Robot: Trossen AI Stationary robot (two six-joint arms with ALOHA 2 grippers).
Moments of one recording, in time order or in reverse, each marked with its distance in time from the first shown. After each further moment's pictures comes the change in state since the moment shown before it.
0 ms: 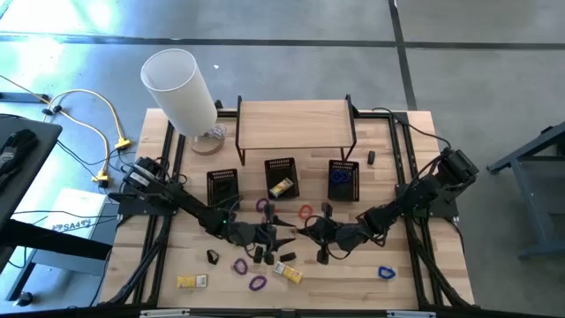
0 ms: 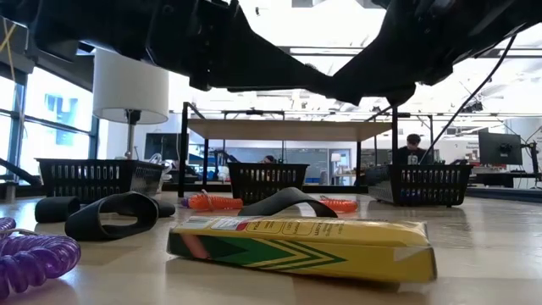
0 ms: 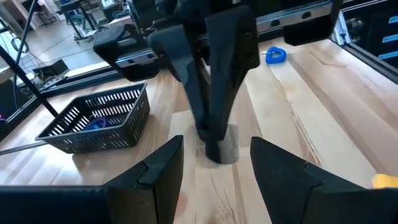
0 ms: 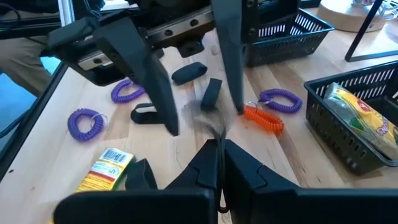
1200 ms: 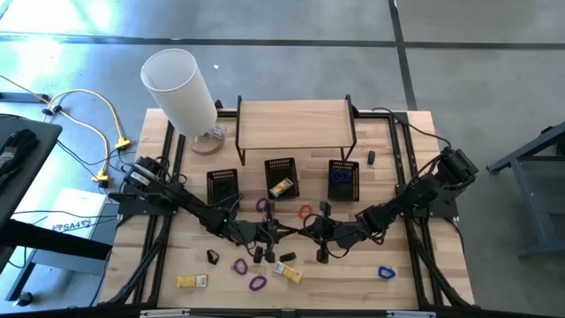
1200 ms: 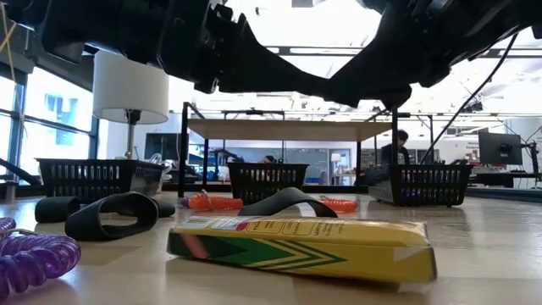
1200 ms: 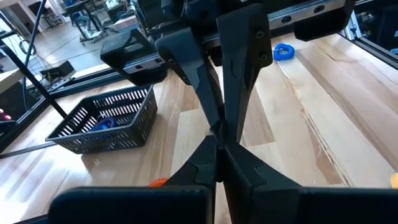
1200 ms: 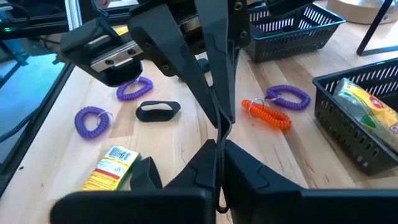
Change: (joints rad) left arm 0.018 0.000 0.000 -0.001 -0.008 0.029; right arm -0.015 0.000 0.000 -0.002 -0.060 0.012
